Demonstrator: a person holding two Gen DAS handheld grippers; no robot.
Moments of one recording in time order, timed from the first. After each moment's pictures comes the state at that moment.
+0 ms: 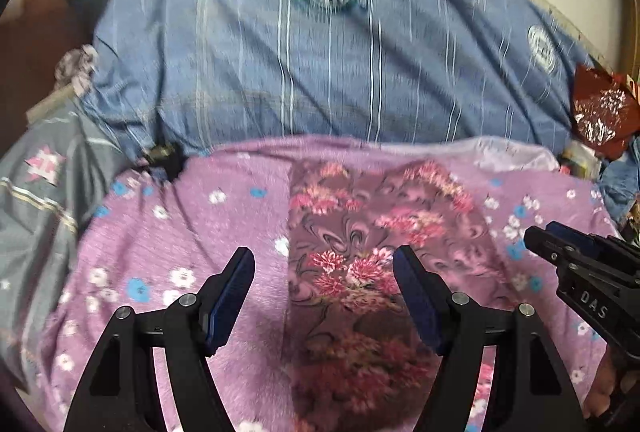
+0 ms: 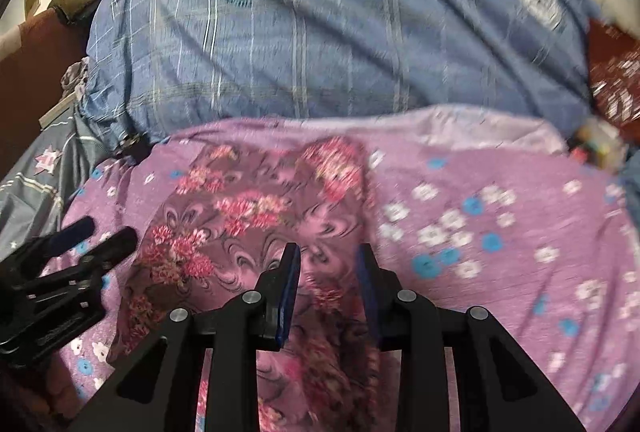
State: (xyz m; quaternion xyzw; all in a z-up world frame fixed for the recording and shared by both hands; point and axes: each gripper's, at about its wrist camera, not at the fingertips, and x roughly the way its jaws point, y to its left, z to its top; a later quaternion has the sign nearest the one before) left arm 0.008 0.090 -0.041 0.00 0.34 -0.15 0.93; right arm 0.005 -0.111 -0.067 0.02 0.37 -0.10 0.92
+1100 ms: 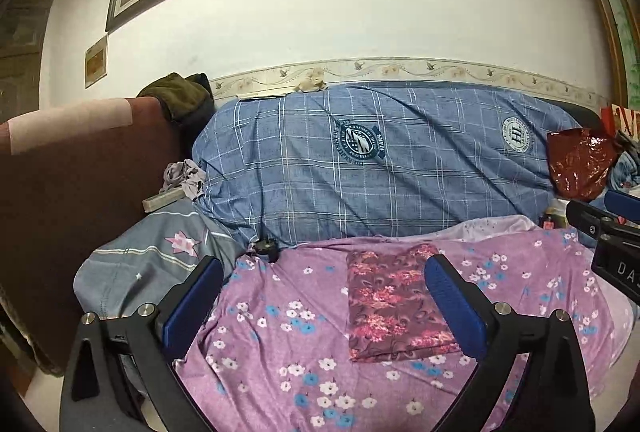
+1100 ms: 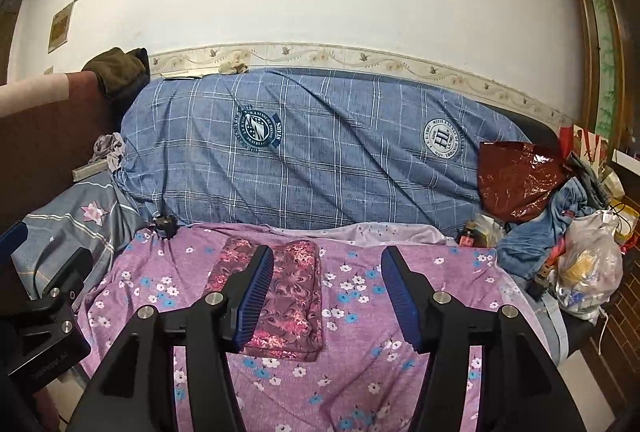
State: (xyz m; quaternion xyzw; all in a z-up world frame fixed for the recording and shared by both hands) left arm -0.296 0.170 0.111 0.03 0.18 -0.08 0.98; right arm -0.202 -0.038 0.112 -0.04 0.21 -0.16 0.96
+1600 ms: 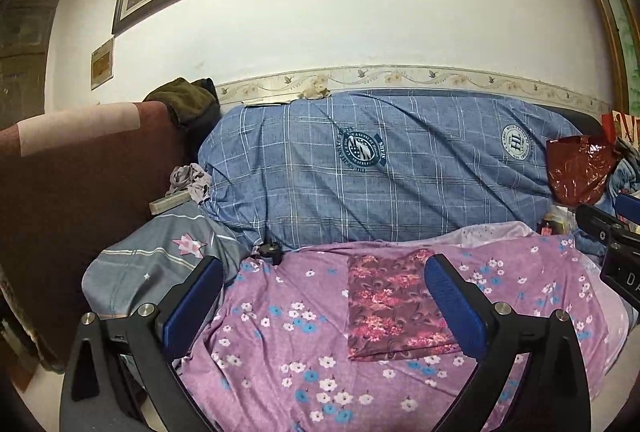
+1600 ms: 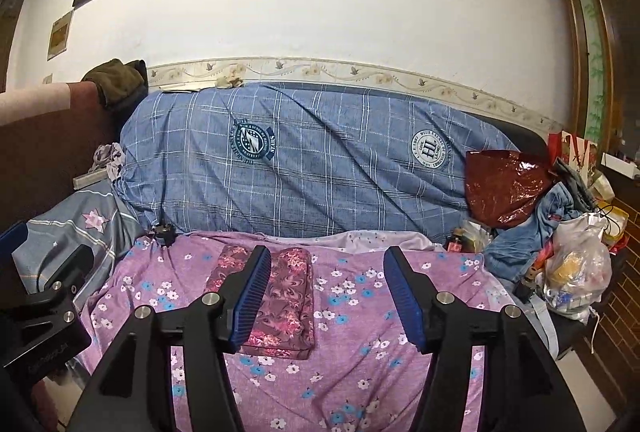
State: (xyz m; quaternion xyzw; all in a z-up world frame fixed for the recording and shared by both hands) left arm -0.300 0.182 0.129 0.02 0.17 -0.08 0.98; right arm -0.231 -0.037 0.126 -0.04 0.19 -0.16 0.97
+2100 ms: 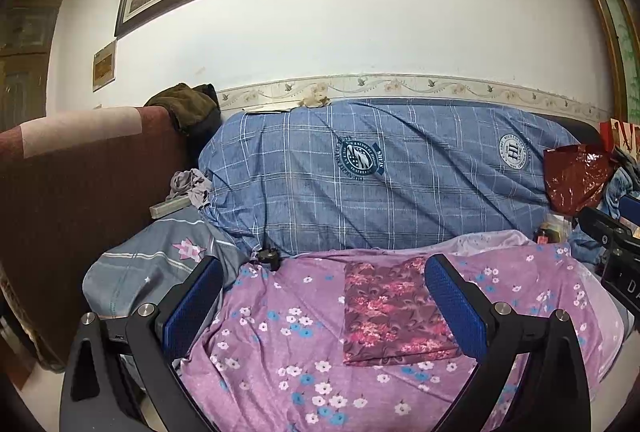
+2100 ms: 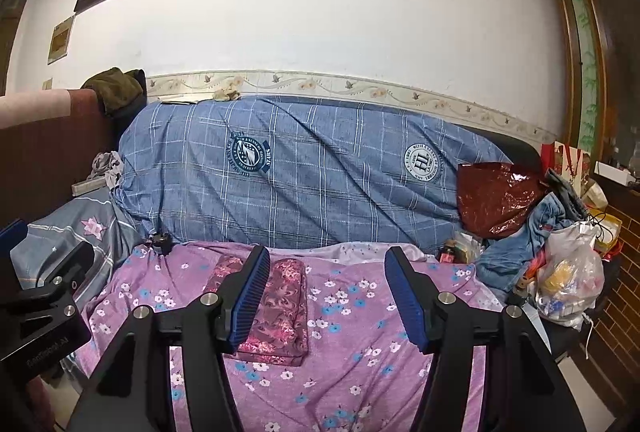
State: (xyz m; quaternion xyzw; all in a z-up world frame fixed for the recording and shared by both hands) left arm -0.309 0.185 0.133 0.01 0.17 -0.09 0.98; right arm -0.245 -0.036 0.136 -0.05 0.17 -0.17 0.97
